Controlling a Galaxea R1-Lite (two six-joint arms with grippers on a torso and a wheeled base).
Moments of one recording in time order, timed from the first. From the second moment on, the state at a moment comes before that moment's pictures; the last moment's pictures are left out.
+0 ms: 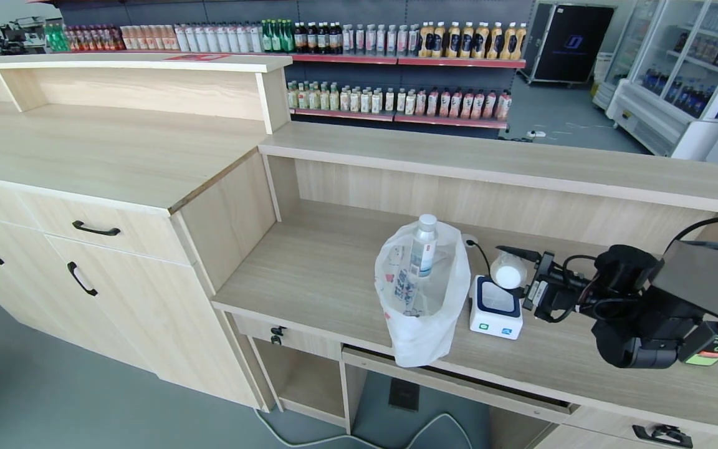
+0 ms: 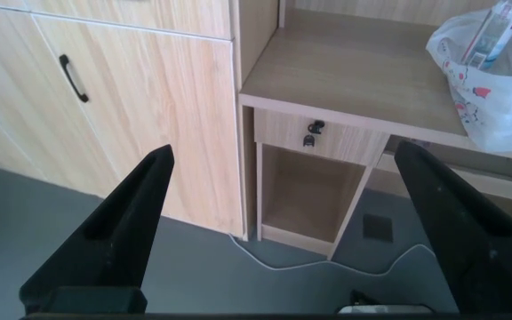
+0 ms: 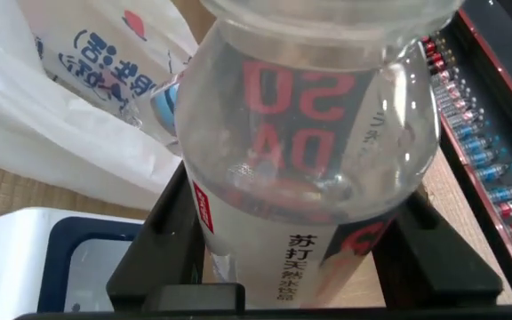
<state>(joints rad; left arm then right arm) 0.00 0.00 0.00 0.00 0.00 0.00 -0.05 2.43 -0.95 -1.57 0.96 -1.18</state>
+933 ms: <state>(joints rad) 0.00 0.00 0.00 0.00 0.00 0.00 -0.01 2.53 -1.05 -1.57 0.96 -1.13</state>
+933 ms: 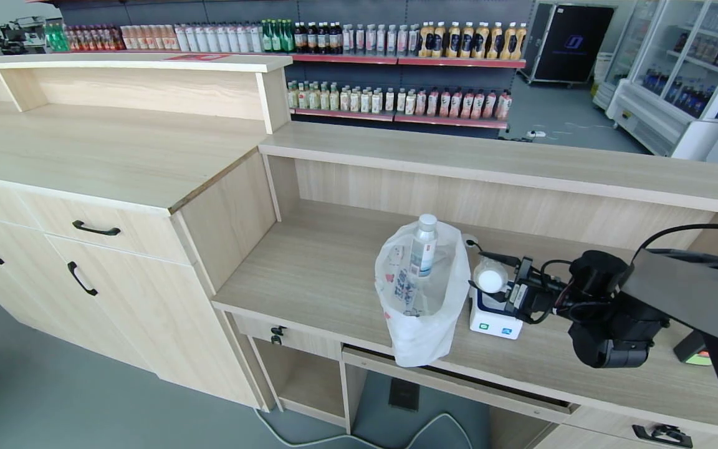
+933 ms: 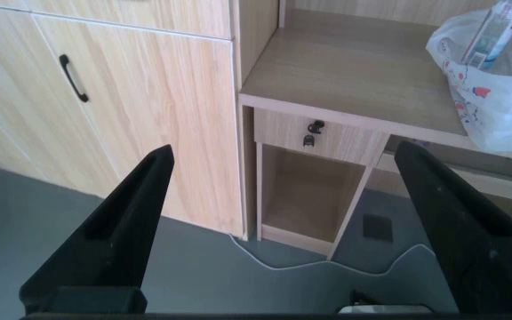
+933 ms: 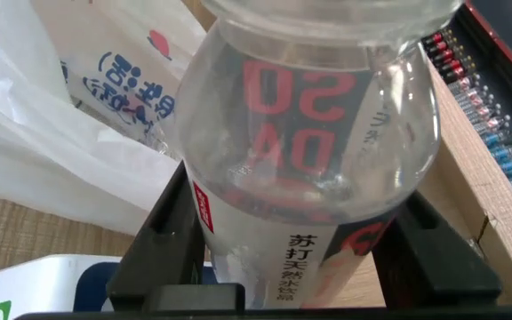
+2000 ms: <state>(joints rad) 0.00 0.00 0.00 0.00 0.00 0.00 -0.09 2.13 -0.97 -1.30 0.90 -0.80</state>
